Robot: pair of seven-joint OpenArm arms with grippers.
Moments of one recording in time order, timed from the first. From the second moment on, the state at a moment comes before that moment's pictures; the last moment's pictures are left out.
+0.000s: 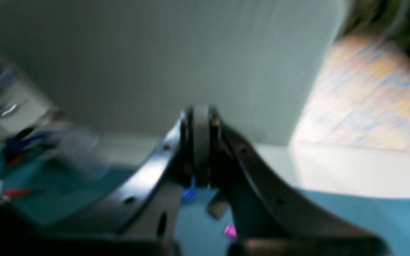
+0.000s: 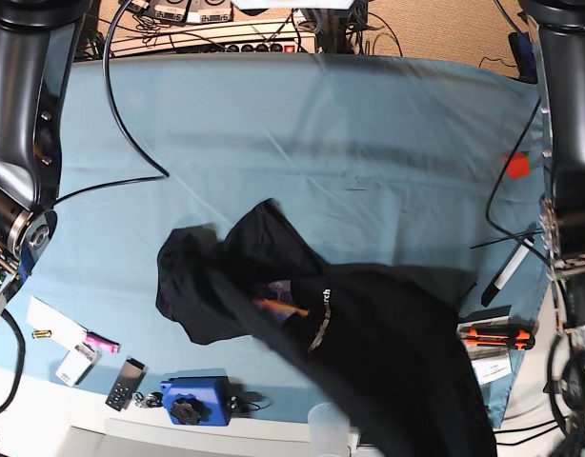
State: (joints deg) left arm -65.7 -21.5 6.1 66.4 -32.6 -20.4 61.9; right arm 71.4 26.8 13.2 56.7 24.5 30.8 -54.2
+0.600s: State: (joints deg) left arm -50.5 -21.7 6.2 68.6 -38.4 -21.0 73.2; right arm 38.9 25.1 13.0 56.5 35.6 34.3 -71.7
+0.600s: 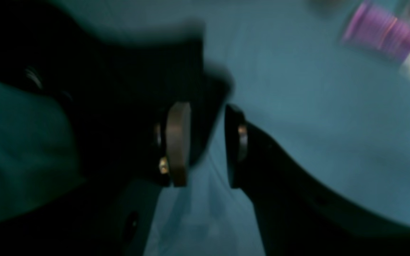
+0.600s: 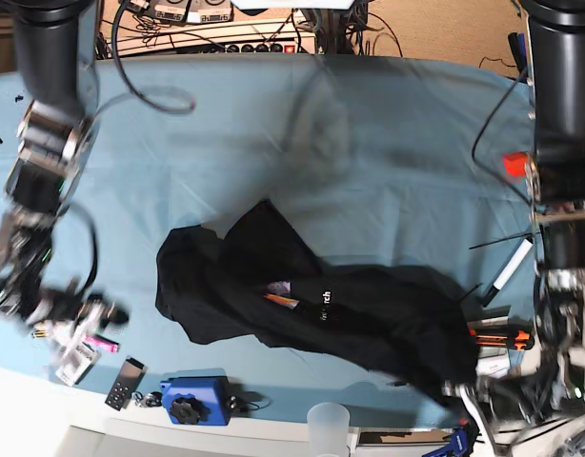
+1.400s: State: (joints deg) left arm -47.0 -35.3 6.3 70.9 -43.9 -24.4 74.3; right arm 30.0 11.4 13.2 56.6 12.3 23.8 -55.2
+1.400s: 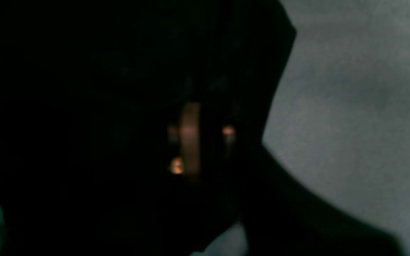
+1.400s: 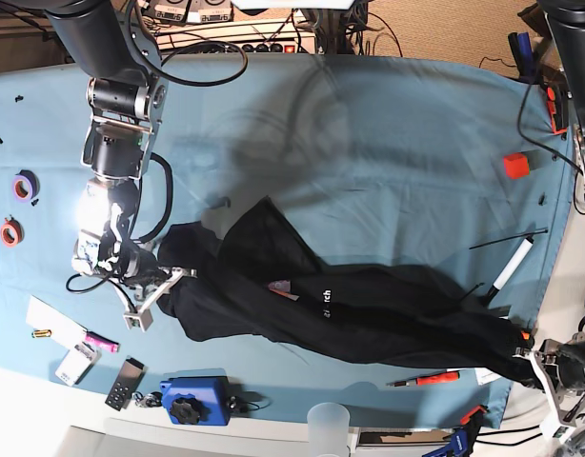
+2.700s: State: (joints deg) left arm -46.2 -33.4 6.3 71.0 -44.8 -24.5 72.6; right arm 15.2 11.4 13.5 84.6 8.0 16.6 -53.5
